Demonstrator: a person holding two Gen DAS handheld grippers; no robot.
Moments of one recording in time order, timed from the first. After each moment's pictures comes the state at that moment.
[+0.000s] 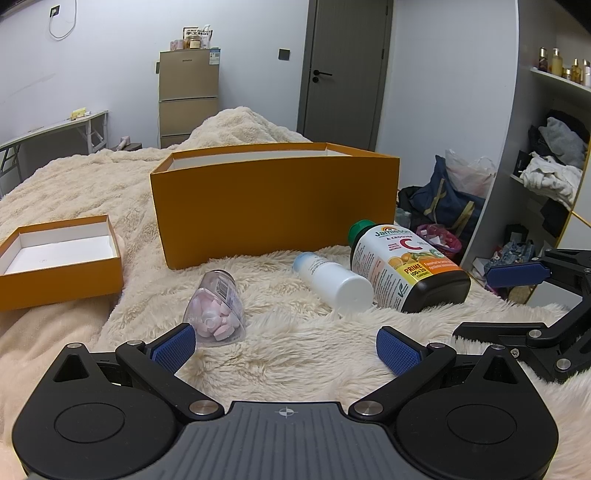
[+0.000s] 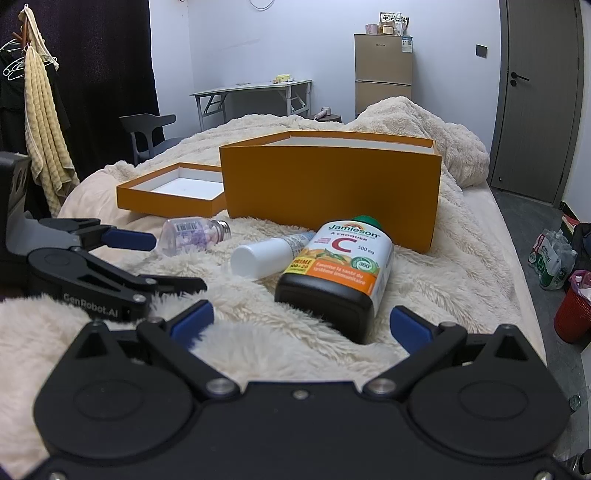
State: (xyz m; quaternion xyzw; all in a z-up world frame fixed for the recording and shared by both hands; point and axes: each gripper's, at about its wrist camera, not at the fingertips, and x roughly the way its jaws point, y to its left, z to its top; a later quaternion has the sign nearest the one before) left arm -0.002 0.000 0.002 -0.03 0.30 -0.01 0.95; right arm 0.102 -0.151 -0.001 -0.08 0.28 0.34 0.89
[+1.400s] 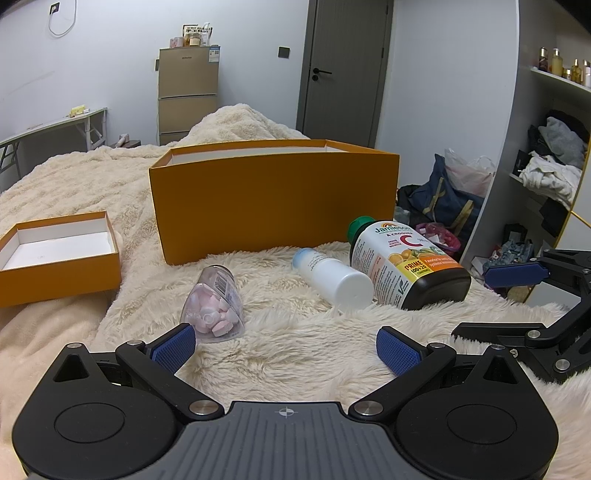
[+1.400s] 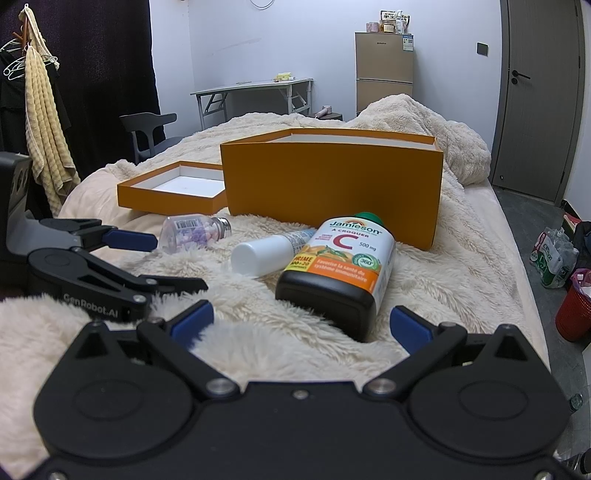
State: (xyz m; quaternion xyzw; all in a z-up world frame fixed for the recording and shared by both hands) left arm -0.002 -0.001 0.000 -0.03 0.30 -0.01 0.95; right arm 0.103 -0.151 -0.003 -0.07 0.28 0.34 0.89
